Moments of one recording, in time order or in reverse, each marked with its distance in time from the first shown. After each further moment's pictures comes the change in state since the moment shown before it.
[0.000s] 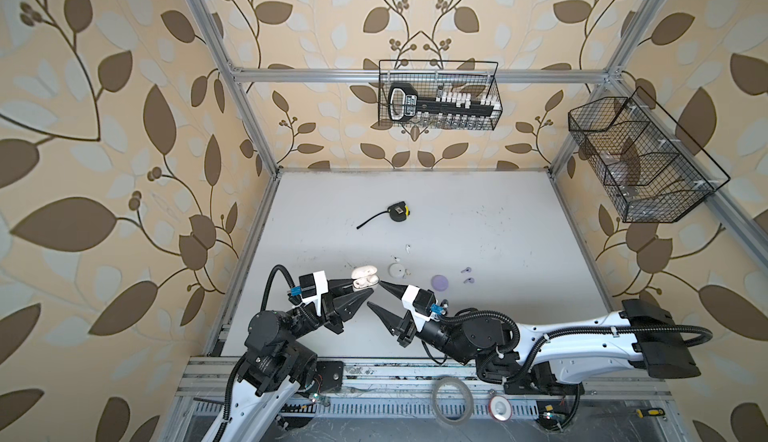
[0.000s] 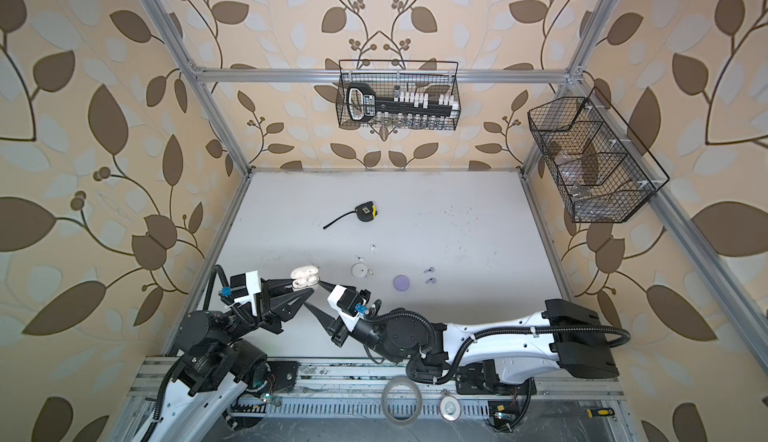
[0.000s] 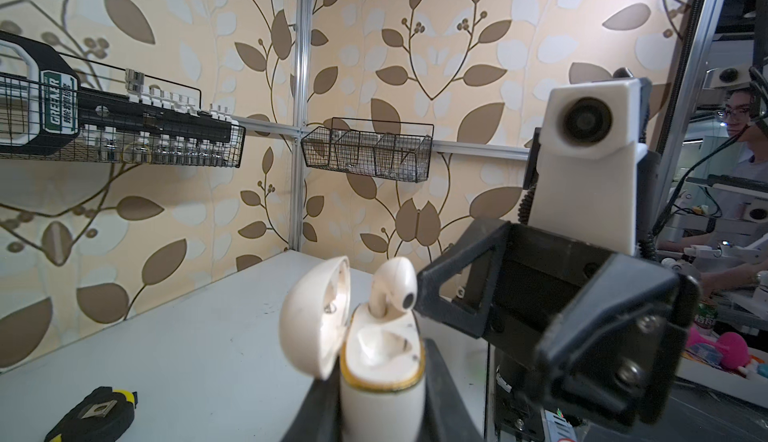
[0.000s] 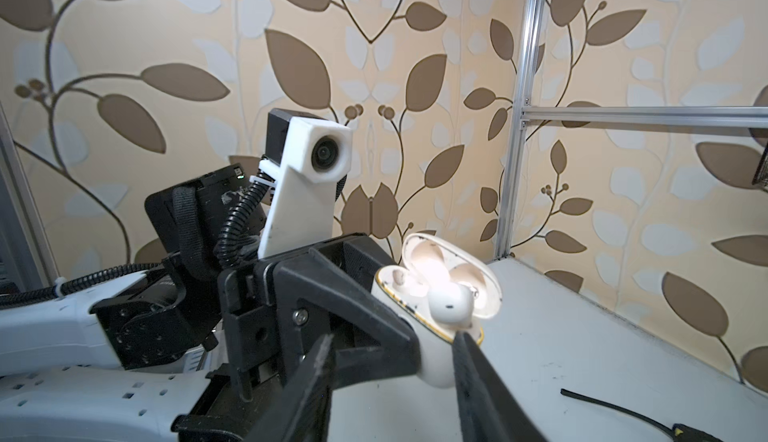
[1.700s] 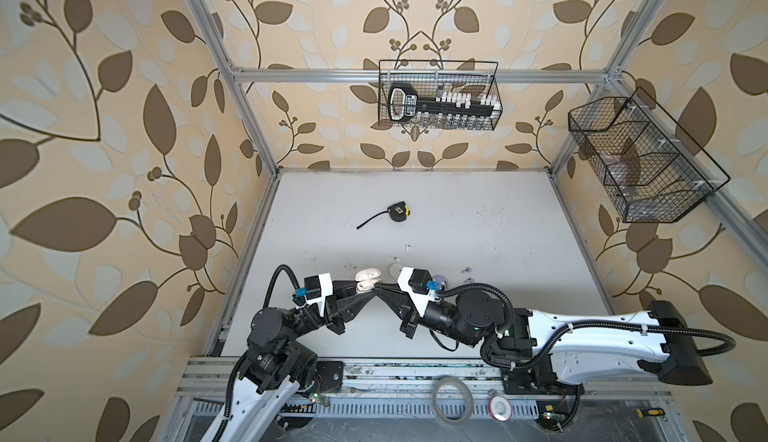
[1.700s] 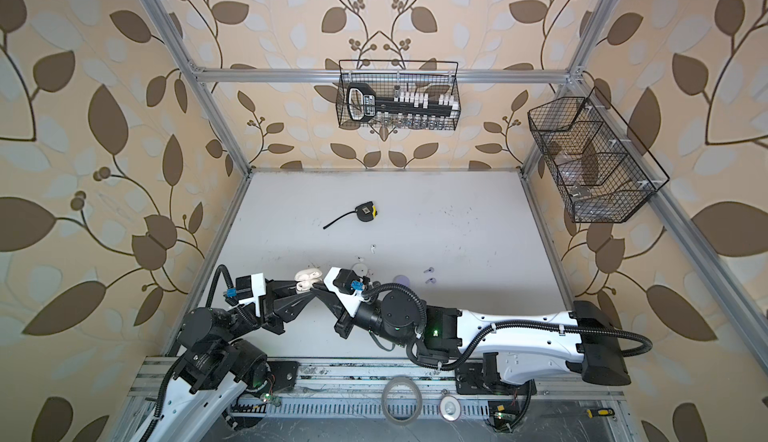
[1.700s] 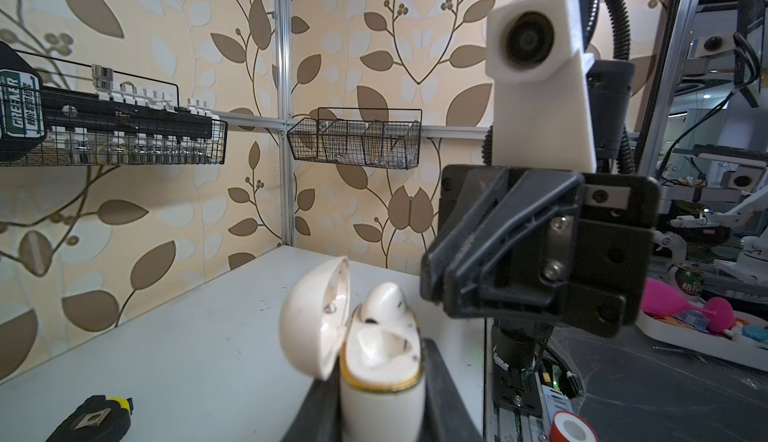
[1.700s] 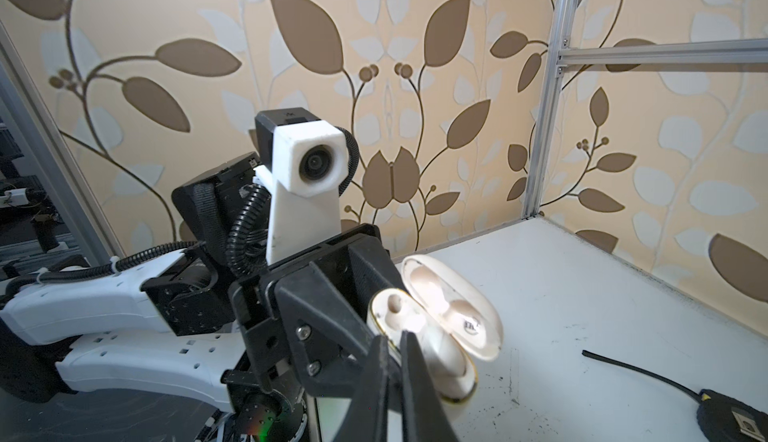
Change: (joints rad) left arm 0.000 0.022 0.000 -0.003 0.059 0.055; right arm -0.054 -0.082 0.130 -0.368 -0.120 0.143
